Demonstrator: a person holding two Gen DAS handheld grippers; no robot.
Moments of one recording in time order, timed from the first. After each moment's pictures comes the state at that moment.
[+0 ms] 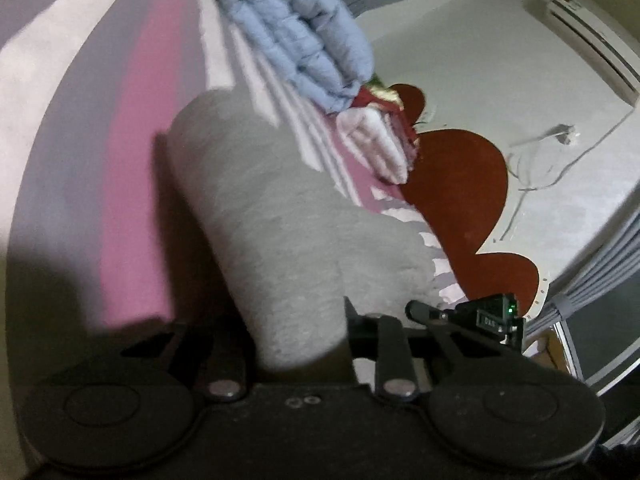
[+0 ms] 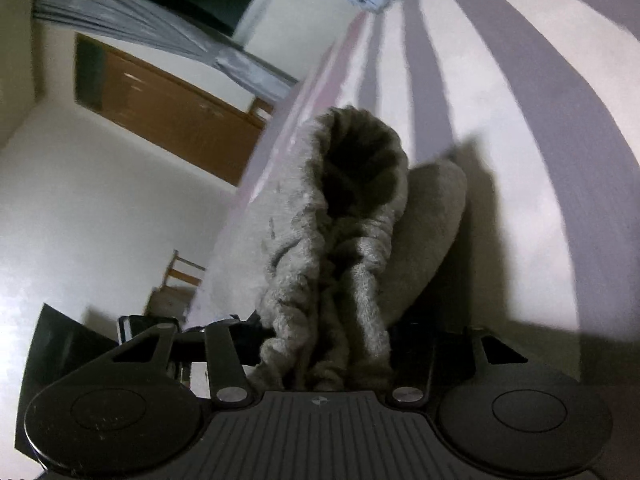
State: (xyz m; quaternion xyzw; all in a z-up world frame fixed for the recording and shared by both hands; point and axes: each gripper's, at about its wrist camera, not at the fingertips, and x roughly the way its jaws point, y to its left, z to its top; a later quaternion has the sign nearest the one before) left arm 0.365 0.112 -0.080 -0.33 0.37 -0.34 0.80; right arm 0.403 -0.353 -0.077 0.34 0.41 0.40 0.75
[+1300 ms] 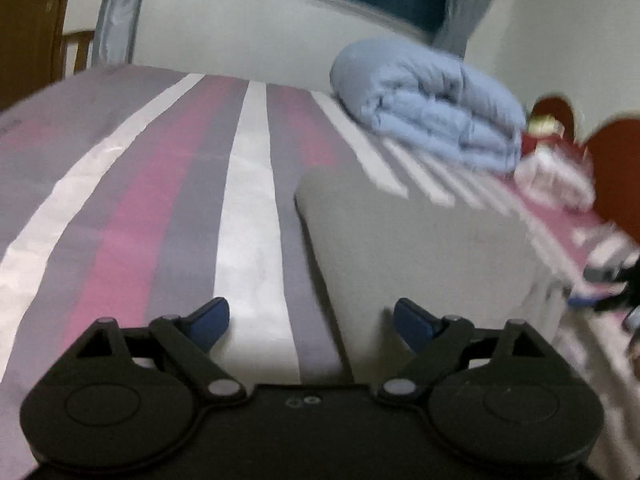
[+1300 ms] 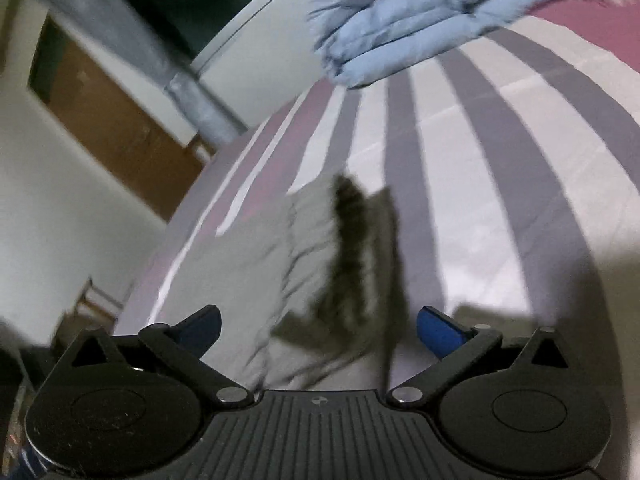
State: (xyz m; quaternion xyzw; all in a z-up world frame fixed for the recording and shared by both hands) left arm 0.446 0.171 -0.034 -0.09 0.33 -0.06 0.94; right arm 0.539 -0.298 -0.053 0.23 0.38 0.30 0.84
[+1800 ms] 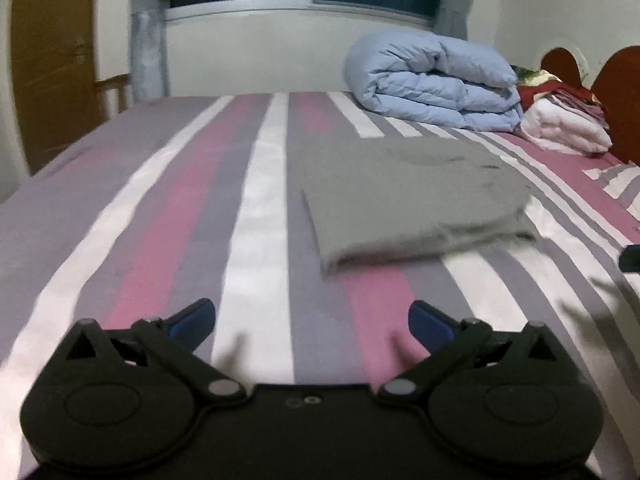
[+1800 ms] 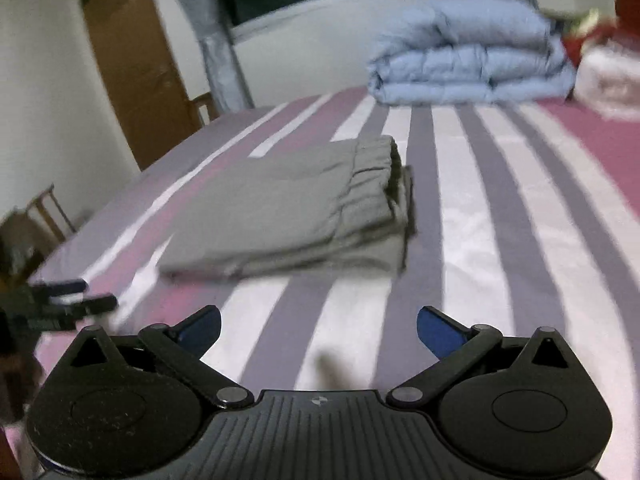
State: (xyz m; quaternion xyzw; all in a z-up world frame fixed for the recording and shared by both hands) left arm 0.270 0.109 -0.015 -0.01 0.31 0.01 0.95; right arm 0.310 -0.258 -0.013 0.05 0.31 0.26 0.91
